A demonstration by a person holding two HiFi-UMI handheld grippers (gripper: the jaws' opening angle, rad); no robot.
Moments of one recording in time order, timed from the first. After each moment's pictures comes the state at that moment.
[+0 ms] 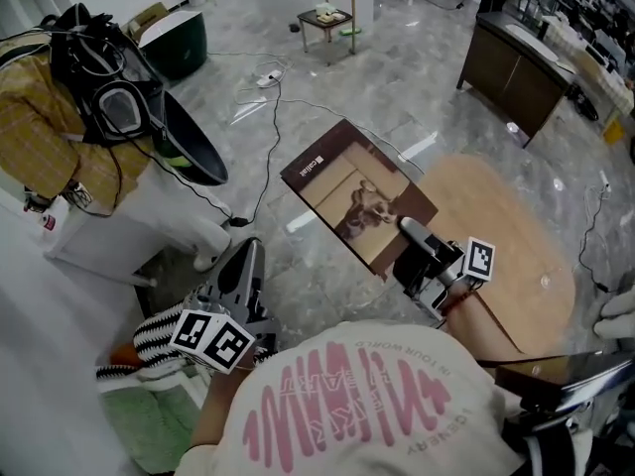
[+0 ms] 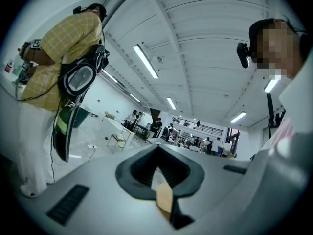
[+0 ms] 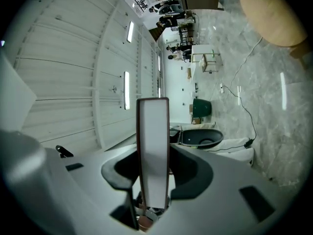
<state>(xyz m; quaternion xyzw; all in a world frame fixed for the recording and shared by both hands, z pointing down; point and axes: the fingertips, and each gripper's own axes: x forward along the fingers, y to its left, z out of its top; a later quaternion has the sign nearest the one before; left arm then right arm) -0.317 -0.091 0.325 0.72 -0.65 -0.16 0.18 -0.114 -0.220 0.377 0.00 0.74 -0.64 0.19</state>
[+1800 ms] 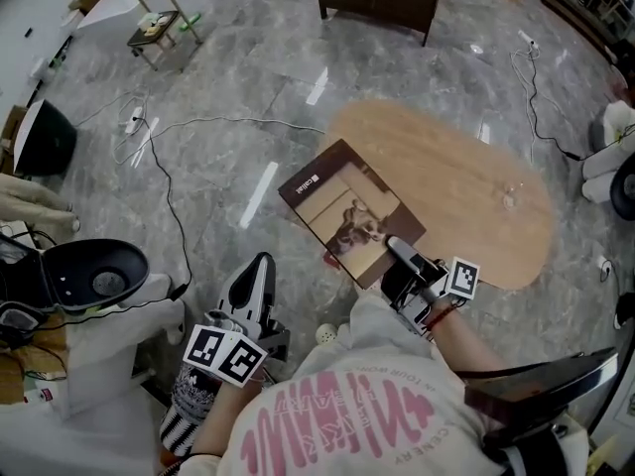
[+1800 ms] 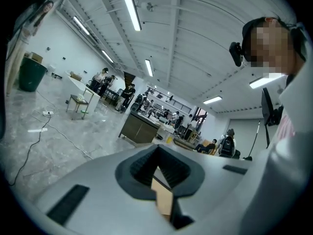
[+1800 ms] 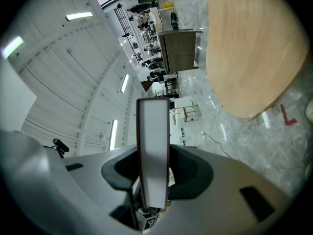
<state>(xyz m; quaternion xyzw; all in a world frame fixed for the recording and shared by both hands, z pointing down) -0.105 -0.301 0.413 0.84 -0.45 -0.06 0.28 0.104 -0.299 0.502 -0.24 0.64 -0.64 0.36</state>
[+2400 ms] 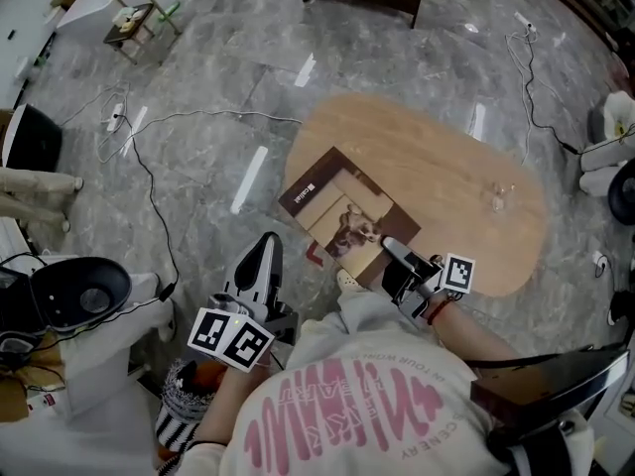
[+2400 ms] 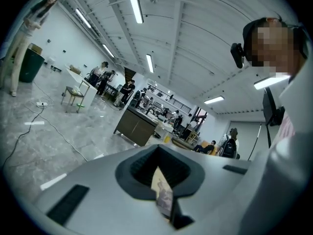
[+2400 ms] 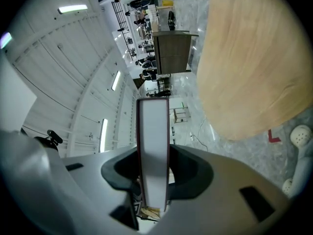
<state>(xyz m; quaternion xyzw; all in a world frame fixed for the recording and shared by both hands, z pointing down) -0.019 -0.361 0.431 0.84 -0.44 -0.07 0.30 0.168 -0.321 0.556 -0.26 0.64 -0.66 0.31</state>
